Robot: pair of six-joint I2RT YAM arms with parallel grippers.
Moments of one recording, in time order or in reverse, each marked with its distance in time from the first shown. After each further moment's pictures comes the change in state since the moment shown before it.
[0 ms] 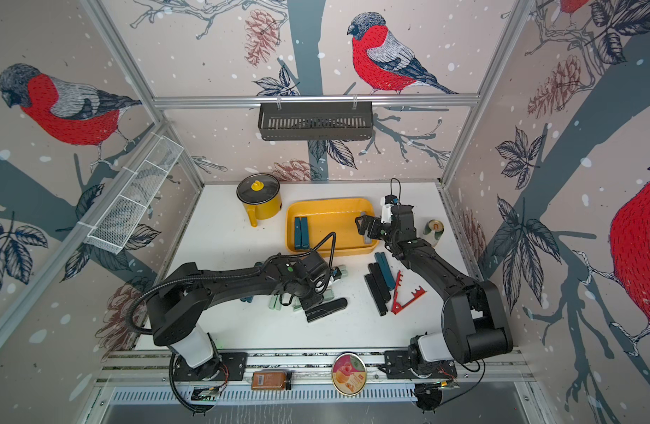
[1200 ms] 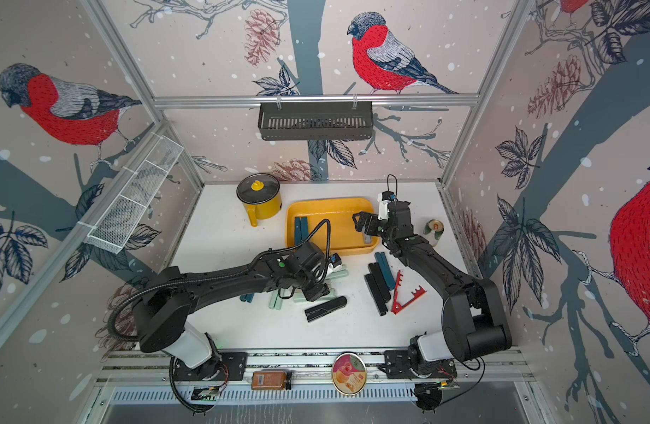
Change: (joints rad) left arm 0.024 -0.067 0.014 0.083 0.046 -0.041; right arm 0.024 0.010 0.039 -0.008 0.029 -0.003
